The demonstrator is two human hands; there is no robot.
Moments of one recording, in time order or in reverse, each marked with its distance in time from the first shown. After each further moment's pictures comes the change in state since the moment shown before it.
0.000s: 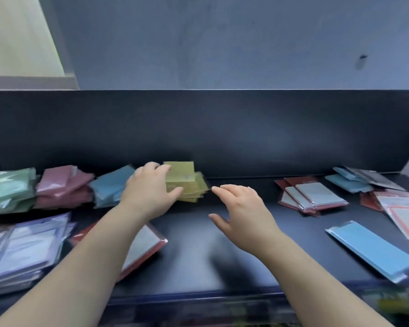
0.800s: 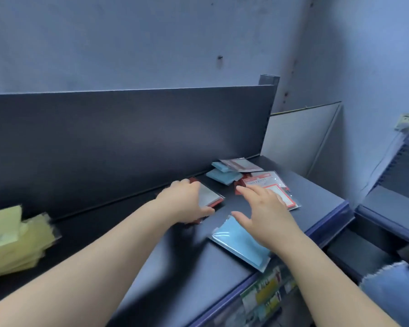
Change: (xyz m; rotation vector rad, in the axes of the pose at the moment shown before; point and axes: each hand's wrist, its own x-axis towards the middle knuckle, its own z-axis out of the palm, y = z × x) left_hand 0.063 0.276 0.116 0.026 -0.465 0.635; right_hand -0.105 0.201 -0.081 -0.235 0.021 0.666
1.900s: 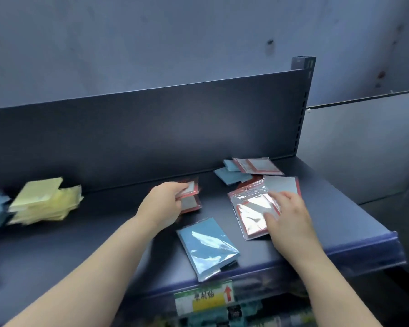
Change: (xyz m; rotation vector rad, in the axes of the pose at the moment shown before) left_hand -0.015 0.044 0.030 -0.169 0.397 -0.400; right_hand 0.033 0.126 0.022 0.583 0.002 0.030
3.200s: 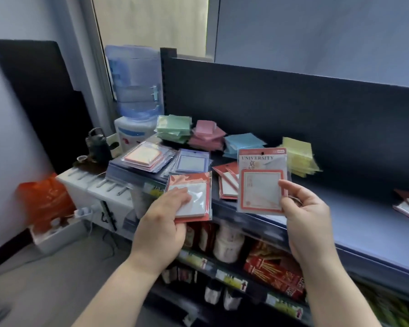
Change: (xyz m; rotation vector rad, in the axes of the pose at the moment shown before) left_hand -0.395 -0.331 -0.179 -0.109 0.583 -0.362; right_hand -0.258 -0.361 0.233 0.852 -0.417 -0.126
